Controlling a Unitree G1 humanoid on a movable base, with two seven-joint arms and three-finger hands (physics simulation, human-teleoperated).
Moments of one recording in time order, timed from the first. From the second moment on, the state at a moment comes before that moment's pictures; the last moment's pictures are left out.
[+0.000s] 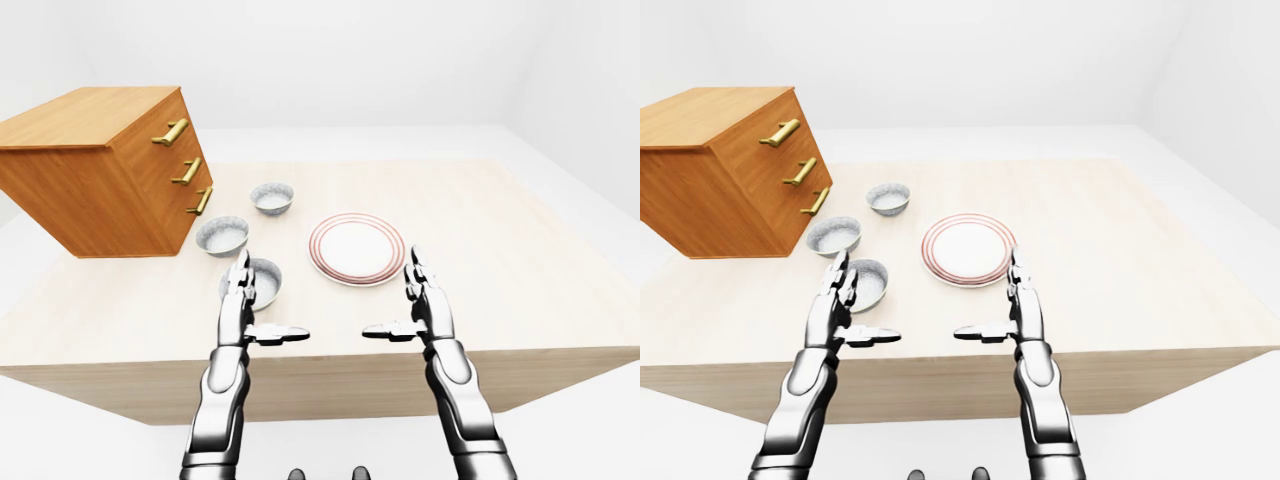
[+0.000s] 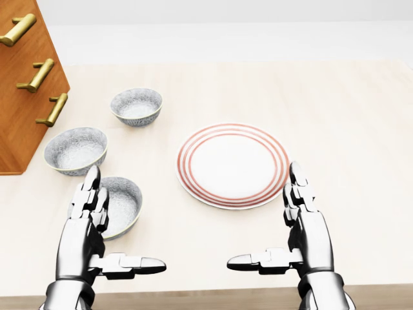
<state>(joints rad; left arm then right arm) 0.00 0.01 0.02 0.01 -0.01 0.00 -0.02 0.00 -0.01 -0.02 0.01 0.01 0.00 0.02</state>
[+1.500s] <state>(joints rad) 0.10 0.06 0.57 -0.32 -0.24 0.09 0.52 -0.01 -0.02 -0.04 0.02 0.03 0.01 0.02</state>
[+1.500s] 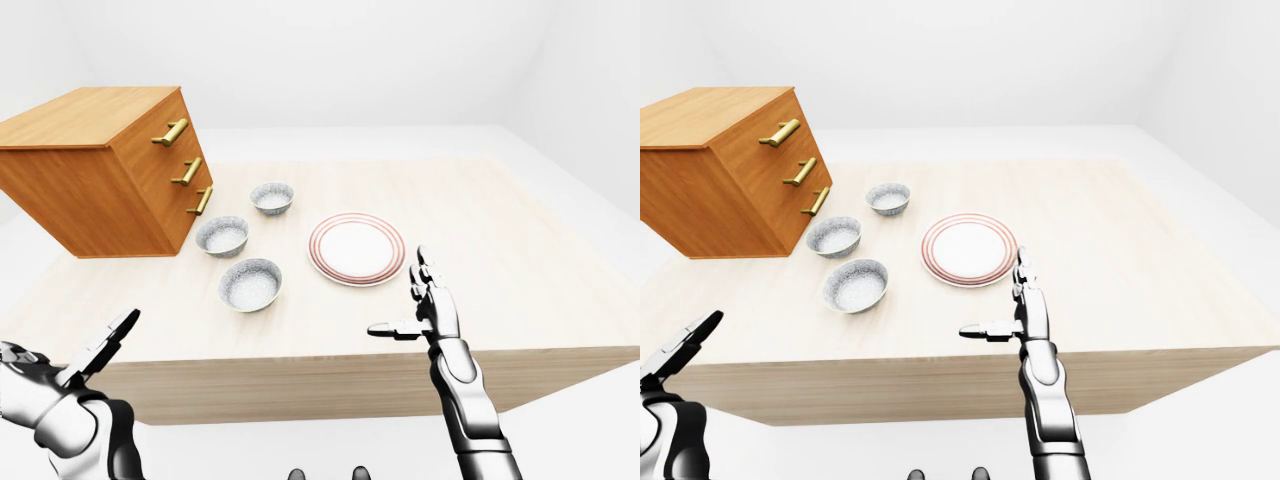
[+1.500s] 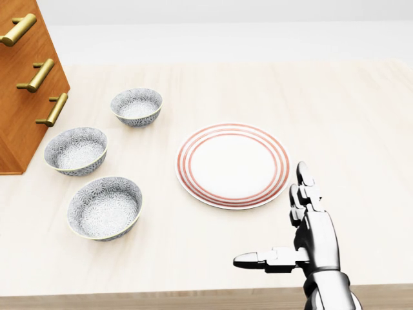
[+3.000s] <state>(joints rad) 0.10 0.06 0.65 -0.33 -0.19 0.09 0.52 -0.02 -0.02 -0.04 -0.03 0.00 0.09 -0.04</state>
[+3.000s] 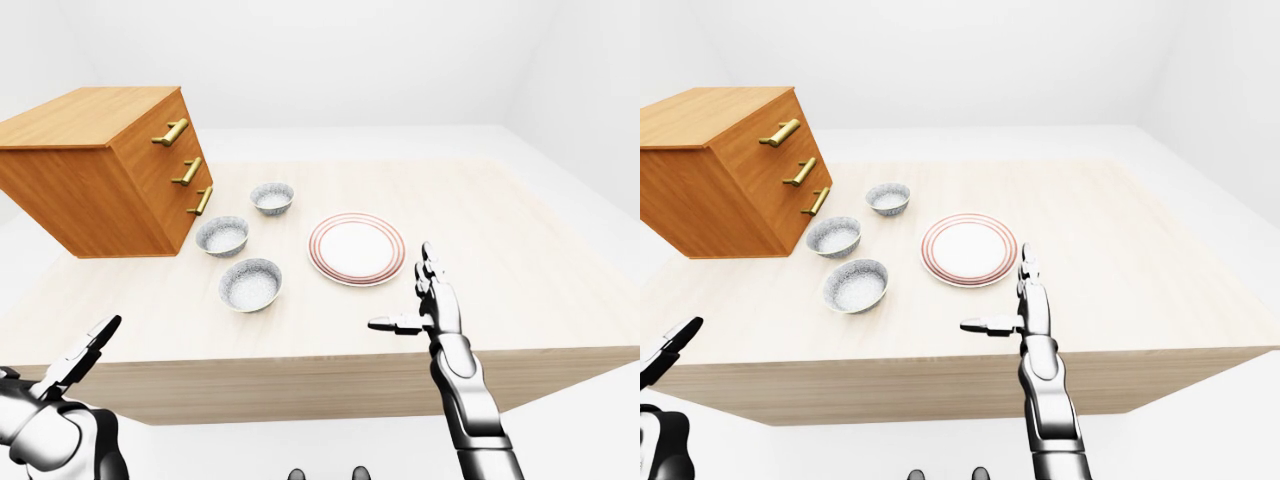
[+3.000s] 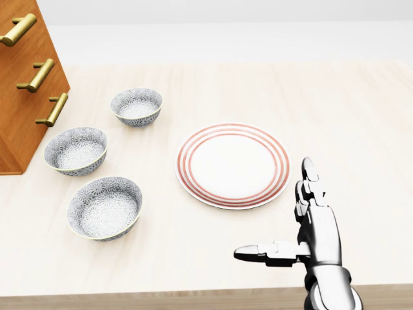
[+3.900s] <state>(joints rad) 0.11 0.06 0.64 -0.33 -0.19 0.09 0.52 -0.02 -0.01 -0.03 -0.08 -0.02 0.09 -0.04</state>
